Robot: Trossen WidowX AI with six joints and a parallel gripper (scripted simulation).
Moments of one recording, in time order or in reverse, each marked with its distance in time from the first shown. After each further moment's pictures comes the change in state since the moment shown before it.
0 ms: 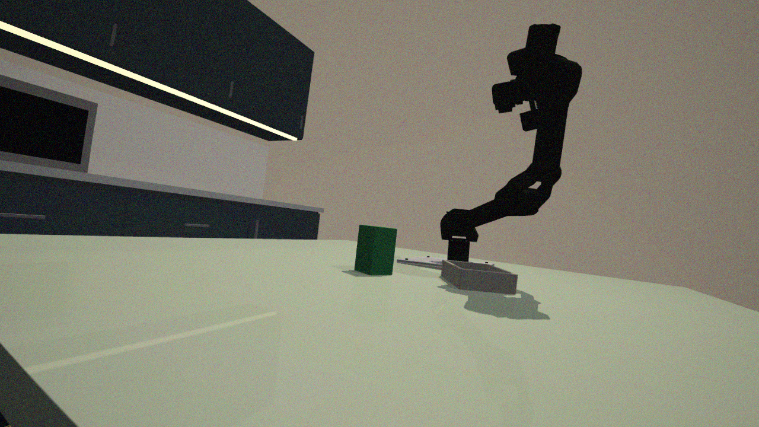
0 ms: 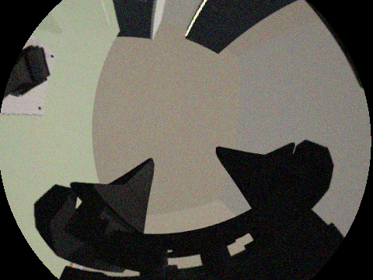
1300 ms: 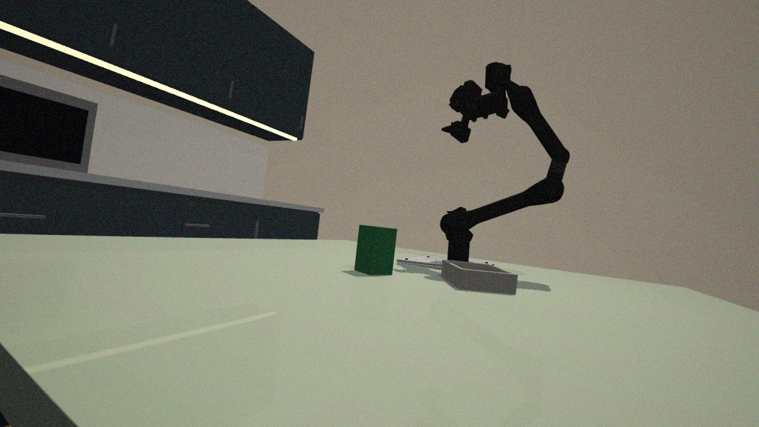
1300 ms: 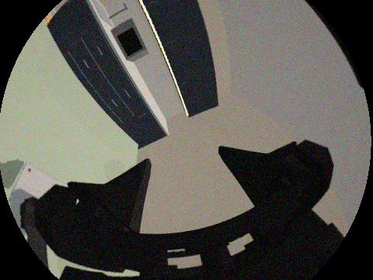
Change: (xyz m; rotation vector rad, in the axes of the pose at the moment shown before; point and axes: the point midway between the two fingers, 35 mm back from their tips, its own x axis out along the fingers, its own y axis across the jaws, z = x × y) arm 0.149 -0.025 0.191 0.607 -0.921 0.199
